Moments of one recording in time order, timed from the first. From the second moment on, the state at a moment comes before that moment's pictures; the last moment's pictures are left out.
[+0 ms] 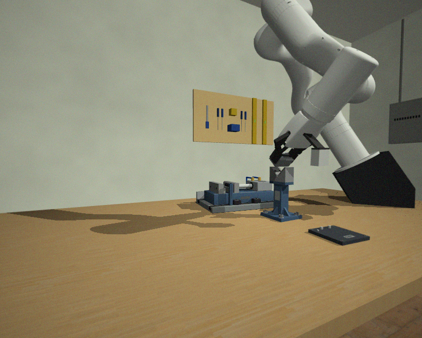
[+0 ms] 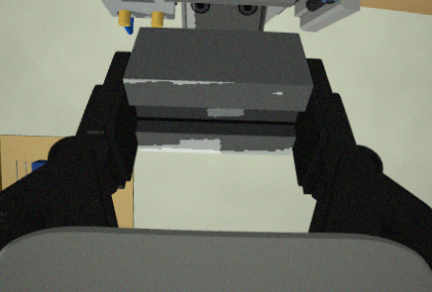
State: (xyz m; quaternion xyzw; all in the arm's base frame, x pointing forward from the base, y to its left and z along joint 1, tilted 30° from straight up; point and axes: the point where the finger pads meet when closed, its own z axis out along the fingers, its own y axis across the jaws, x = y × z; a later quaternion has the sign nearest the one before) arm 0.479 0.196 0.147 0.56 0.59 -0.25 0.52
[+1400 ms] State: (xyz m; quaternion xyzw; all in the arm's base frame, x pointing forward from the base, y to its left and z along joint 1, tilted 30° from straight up) arm 0.478 0.195 0.149 0.58 0.64 -0.20 0.46
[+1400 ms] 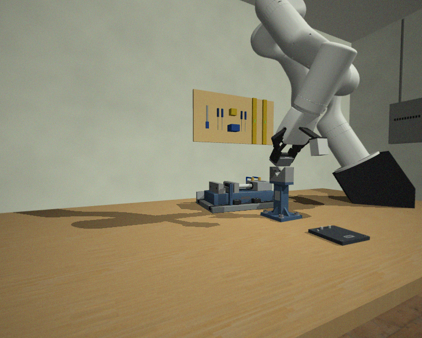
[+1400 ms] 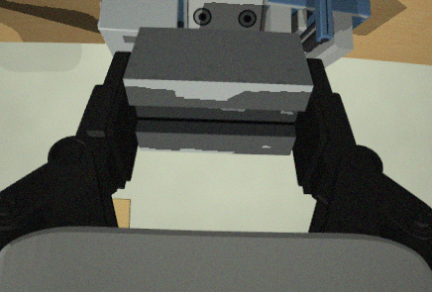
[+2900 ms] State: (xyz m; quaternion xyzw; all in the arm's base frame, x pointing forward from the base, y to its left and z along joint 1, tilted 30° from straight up) arm 0.478 0.191 0.152 0.61 0.73 -0.06 0.31
